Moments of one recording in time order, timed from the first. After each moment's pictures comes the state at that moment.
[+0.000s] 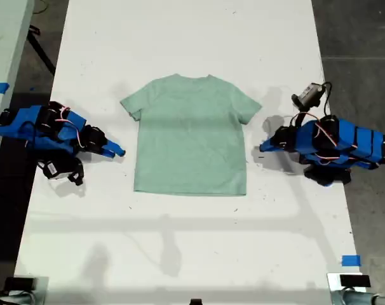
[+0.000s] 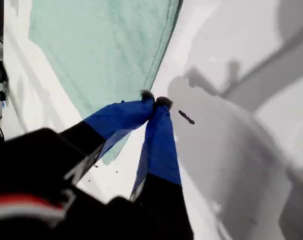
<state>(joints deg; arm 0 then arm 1) 2.6 195.8 173.8 79.5 -4.5 11.0 196.5 176.0 68.6 -3.5</state>
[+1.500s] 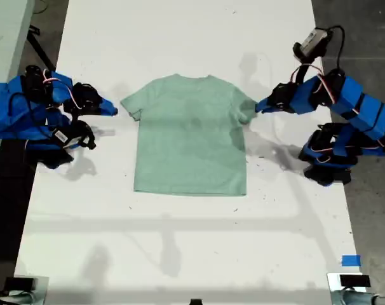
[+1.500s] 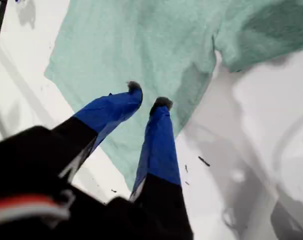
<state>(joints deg) -27.5 157.6 131.1 82.6 11.4 28.6 143.3 119.4 75.0 -26.0</state>
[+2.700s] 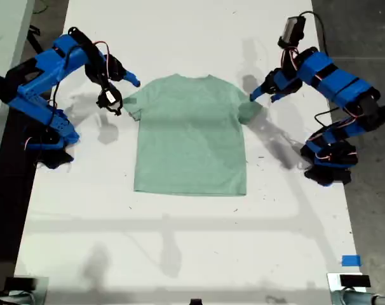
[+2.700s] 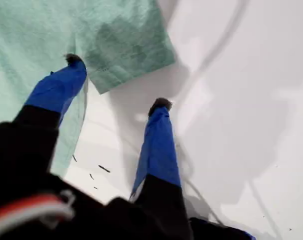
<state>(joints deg) -53.1 100.4 103.5 82.4 38.5 52.5 109.2 115.9 67.6 -51.4</state>
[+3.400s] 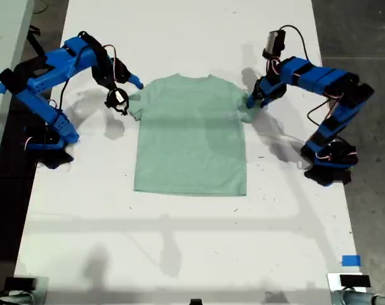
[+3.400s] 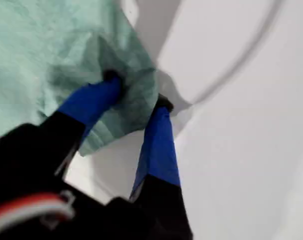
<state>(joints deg) -54.8 92.0 103.7 76.0 38.5 54.7 85.4 111.6 51.2 -55.5</state>
